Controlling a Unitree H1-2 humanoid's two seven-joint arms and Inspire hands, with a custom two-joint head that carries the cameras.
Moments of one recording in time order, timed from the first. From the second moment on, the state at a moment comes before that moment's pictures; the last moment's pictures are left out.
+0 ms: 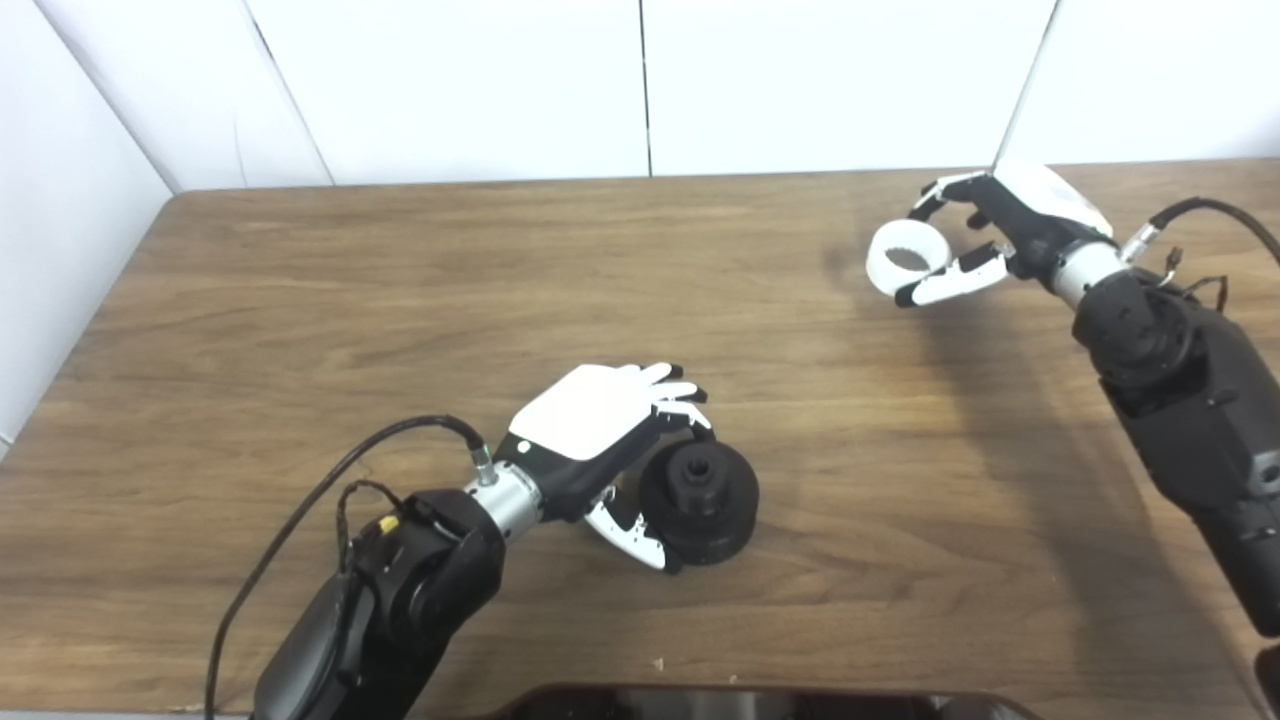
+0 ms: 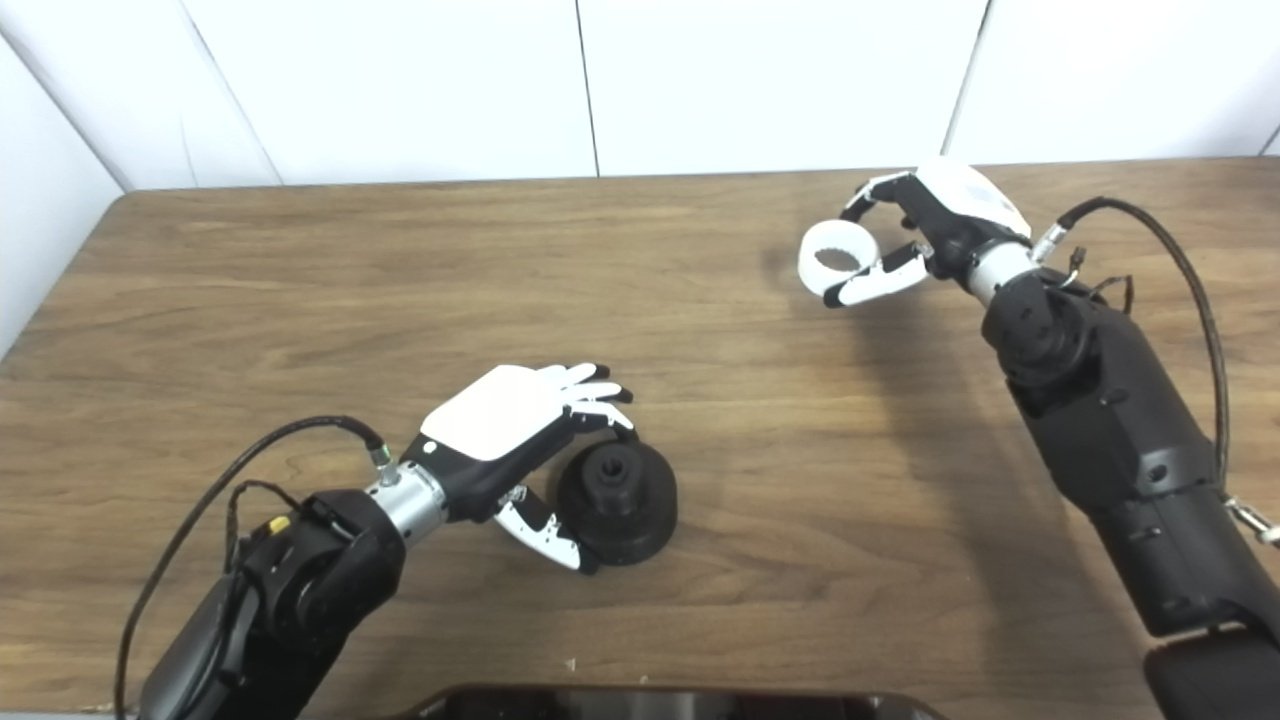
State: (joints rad) left arm -0.15 0.33 -0.41 -0.41 0.90 0.11 -0.57; right arm -0.58 -0.48 0.27 0.15 -0.57 0.23 0.27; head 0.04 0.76
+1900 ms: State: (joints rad) left arm -0.15 0.32 -0.41 -0.41 0.91 0.11 -0.57; right arm -0.40 -0.39 0.31 -0.57 -0.55 0.30 0.63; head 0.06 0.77
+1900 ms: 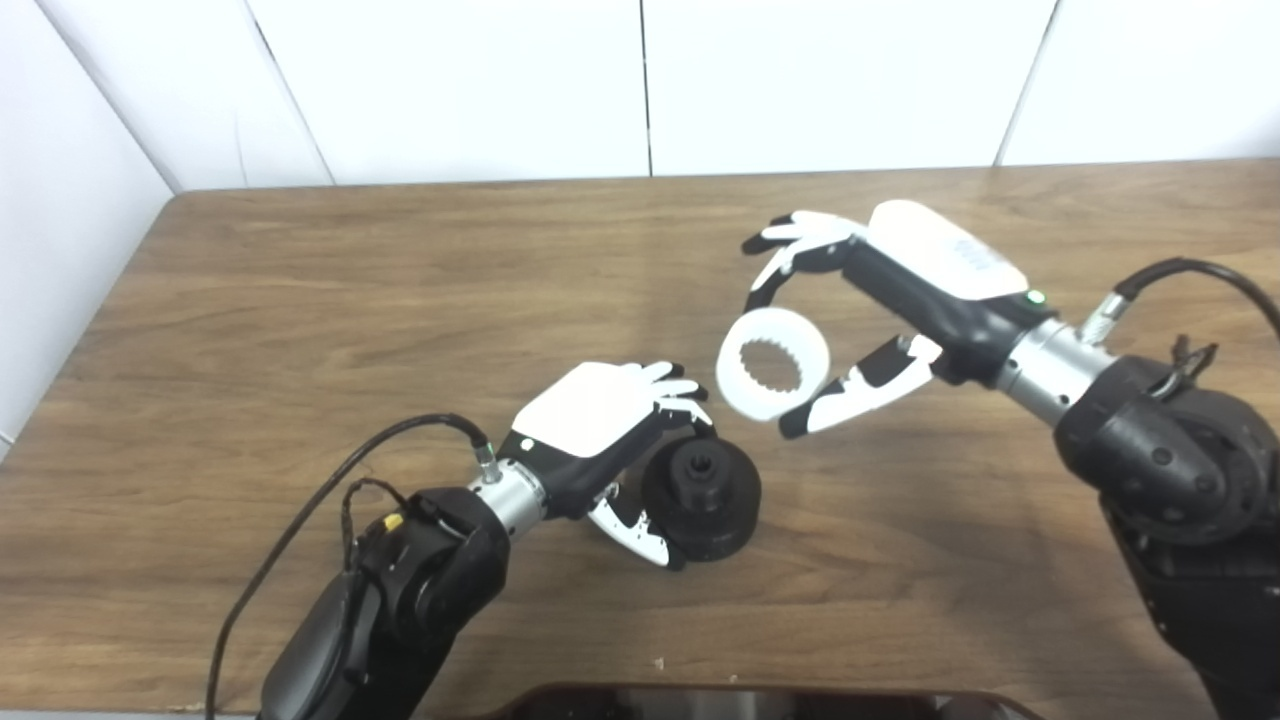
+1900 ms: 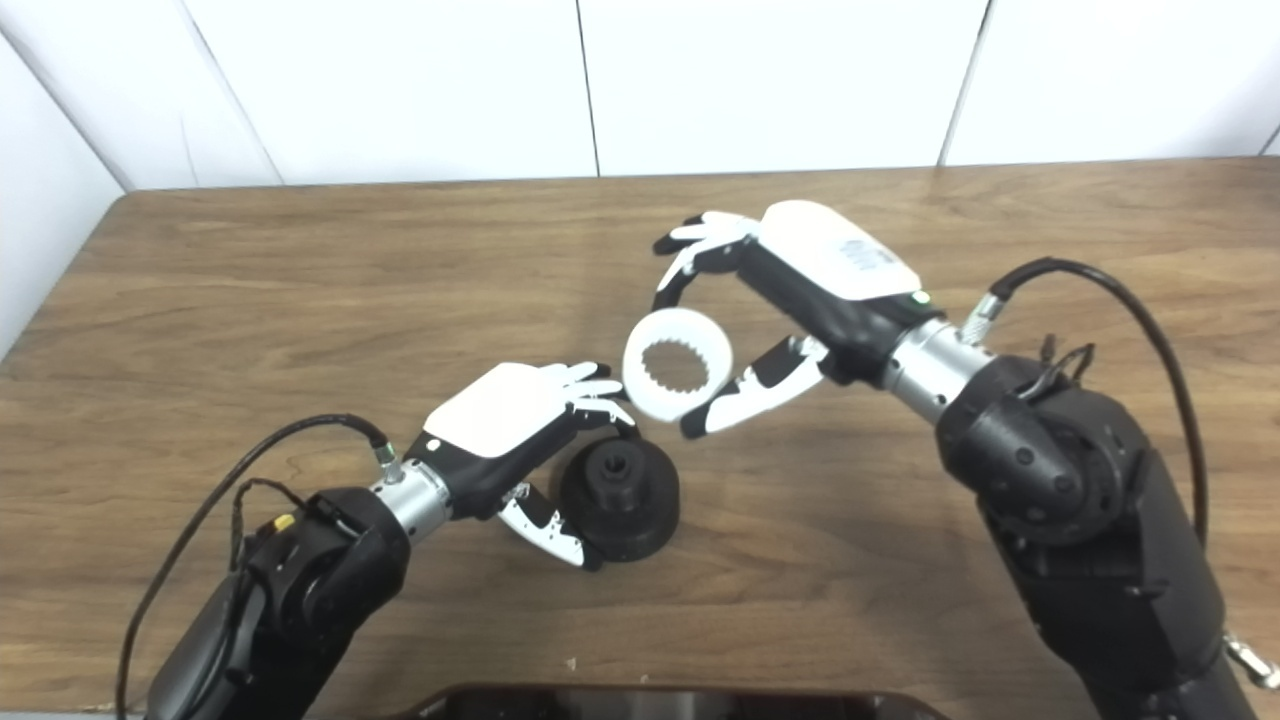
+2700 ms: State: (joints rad) left arm -0.15 0.32 -0.40 -0.41 0.91 0.11 -0.59; right arm -0.34 -0.37 0.38 -0.52 -0.56 0.28 0.63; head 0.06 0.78
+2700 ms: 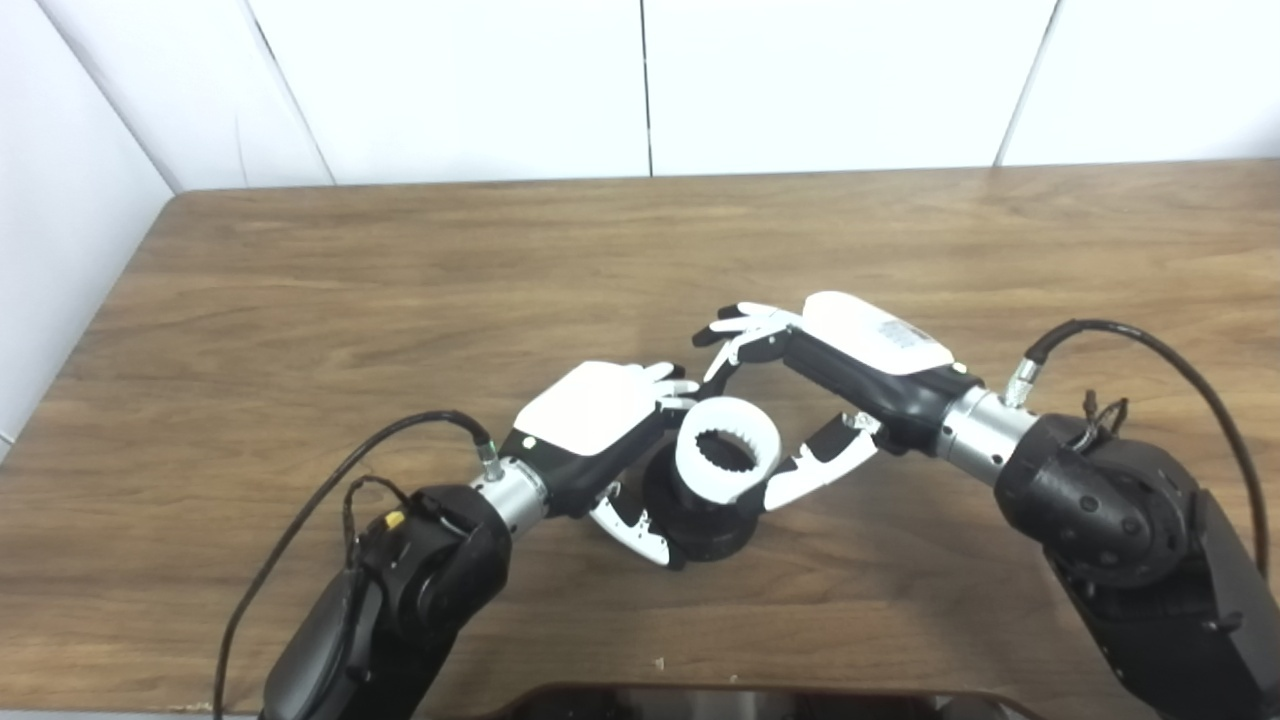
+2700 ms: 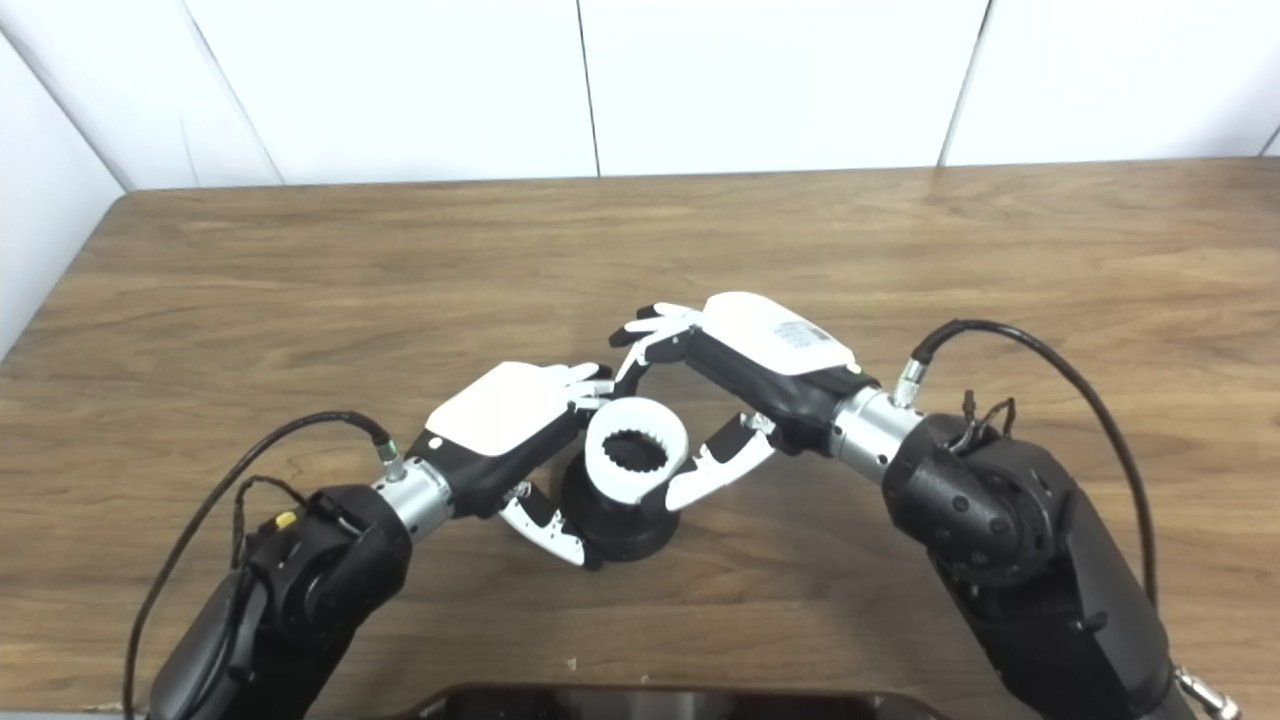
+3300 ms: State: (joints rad) left arm -0.15 0.32 -0.40 -0.41 0.91 0.10 -0.59; right arm -0.31 -0.34 0.41 -0.49 -0.58 0.27 0.63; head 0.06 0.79
